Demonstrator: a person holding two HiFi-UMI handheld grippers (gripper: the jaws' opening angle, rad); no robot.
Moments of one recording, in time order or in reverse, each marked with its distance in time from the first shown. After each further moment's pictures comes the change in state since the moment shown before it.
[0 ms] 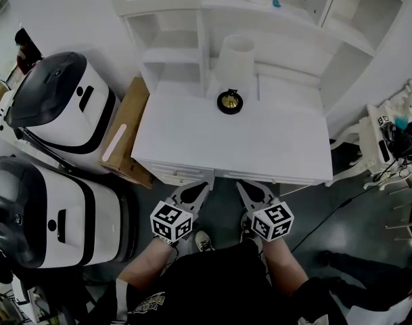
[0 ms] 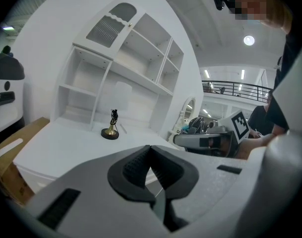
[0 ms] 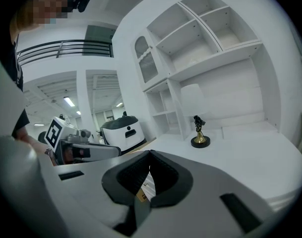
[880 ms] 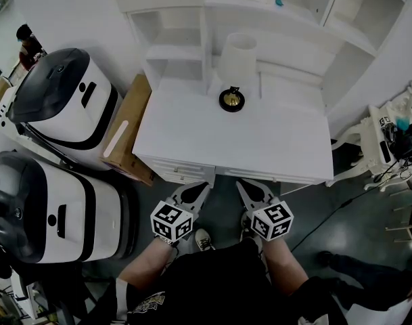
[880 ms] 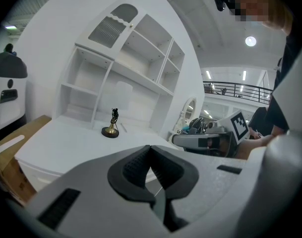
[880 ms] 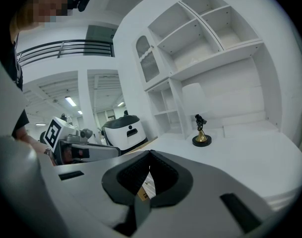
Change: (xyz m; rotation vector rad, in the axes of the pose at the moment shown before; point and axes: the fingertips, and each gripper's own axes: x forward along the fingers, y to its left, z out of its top) left arm -0.005 -0.007 -0.006 -0.019 -0.004 0.013; right arm -0.004 0.005 -0.005 -0.003 0.010 0.016
